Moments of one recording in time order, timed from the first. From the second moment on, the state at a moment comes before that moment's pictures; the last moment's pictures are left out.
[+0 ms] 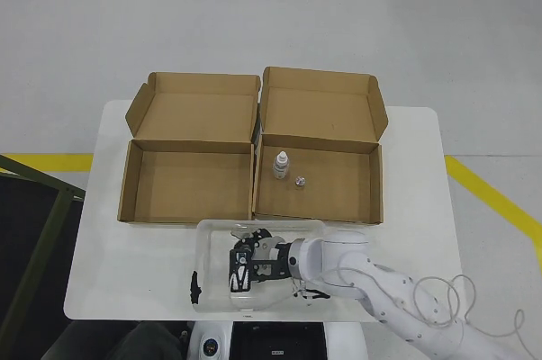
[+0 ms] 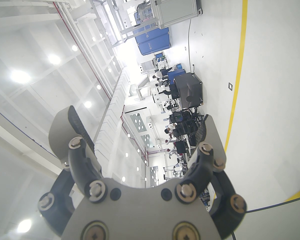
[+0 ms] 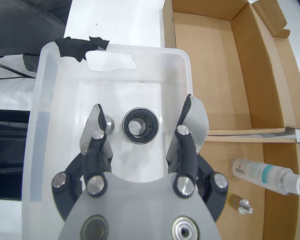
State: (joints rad) left arm -0.36 -0.19 -0.39 -1.44 1.98 -0.36 0.13; right arm -1.02 -1.16 0.67 -1.90 -1.33 -0.63 0.58
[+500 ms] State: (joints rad) left arm -0.36 -0.19 -0.39 -1.44 1.98 -0.36 0.13; right arm -0.99 -1.18 0.65 -1.80 -1.37 -0.64 0.56
